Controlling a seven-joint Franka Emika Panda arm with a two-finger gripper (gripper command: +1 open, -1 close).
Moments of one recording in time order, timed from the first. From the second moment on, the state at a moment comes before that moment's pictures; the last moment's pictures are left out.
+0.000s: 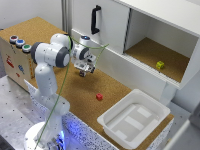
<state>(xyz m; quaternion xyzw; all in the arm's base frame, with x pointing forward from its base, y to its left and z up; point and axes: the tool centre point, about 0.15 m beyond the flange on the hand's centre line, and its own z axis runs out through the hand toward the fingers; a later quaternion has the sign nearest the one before) 0.446 0.156 0.228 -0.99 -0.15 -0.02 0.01</state>
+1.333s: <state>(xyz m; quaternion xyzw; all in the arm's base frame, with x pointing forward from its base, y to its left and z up) 0.406 0.005 0.290 -0.99 -0.10 -0.02 -0.05</state>
